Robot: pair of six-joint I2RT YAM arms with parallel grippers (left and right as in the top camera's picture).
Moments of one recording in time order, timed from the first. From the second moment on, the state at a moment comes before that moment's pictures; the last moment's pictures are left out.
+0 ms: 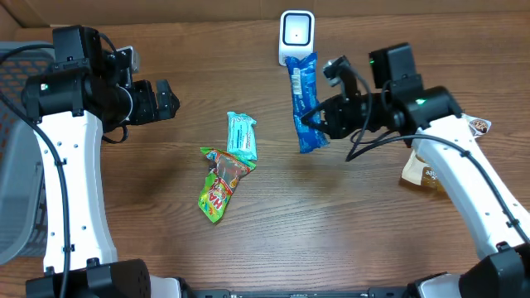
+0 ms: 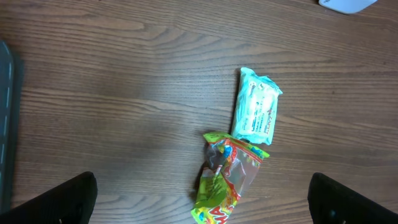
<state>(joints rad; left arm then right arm) 0.18 1.61 1.76 -1.32 0.21 -0.04 0.33 1.59 1.39 -0.75 -0.71 0.04</state>
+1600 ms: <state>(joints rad) 0.18 1.61 1.76 -1.32 0.22 -0.04 0.42 2.30 1.40 0.87 0.54 -0.92</state>
